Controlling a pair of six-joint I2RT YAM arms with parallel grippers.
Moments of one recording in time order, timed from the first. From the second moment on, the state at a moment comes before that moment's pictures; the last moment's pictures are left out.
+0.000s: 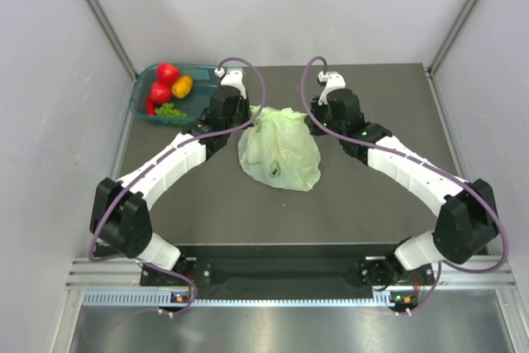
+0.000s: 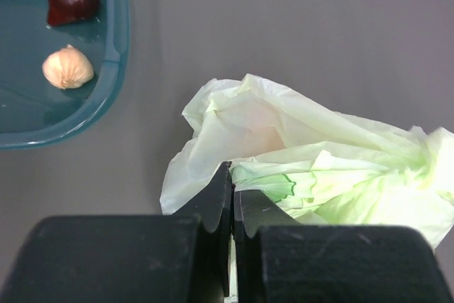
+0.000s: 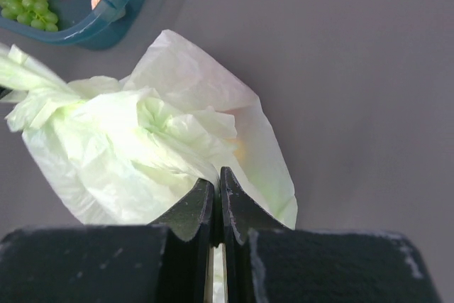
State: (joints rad) left arm -0.52 1.49 1.20 -0.16 -0.24 -0.34; right arm 0.56 1.44 1.15 -0.17 0.12 0.30
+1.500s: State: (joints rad) left arm -0.36 1.43 1.15 -0.19 -0.18 -0.24; right arm 0.47 1.35 1.15 -0.07 -0.31 0.02
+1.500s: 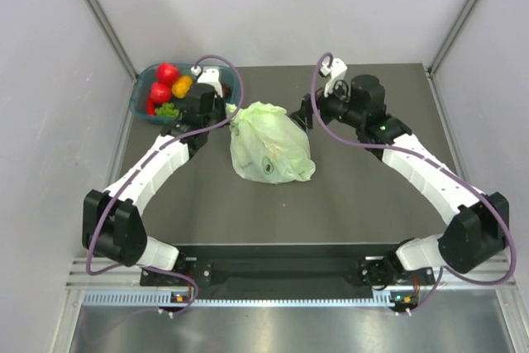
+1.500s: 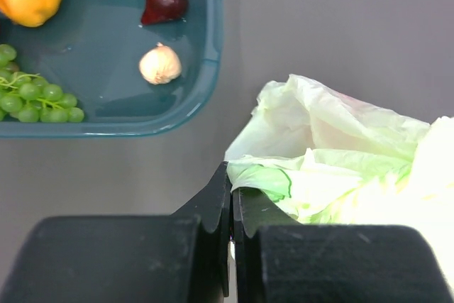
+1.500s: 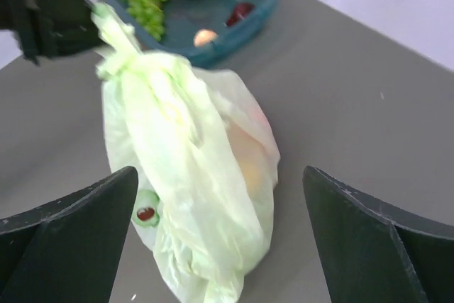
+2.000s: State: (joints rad) left arm -0.40 1.43 1.20 -0.24 -0.17 -0.23; right arm 0.63 1.62 1.49 -0.26 -0.27 -0.16
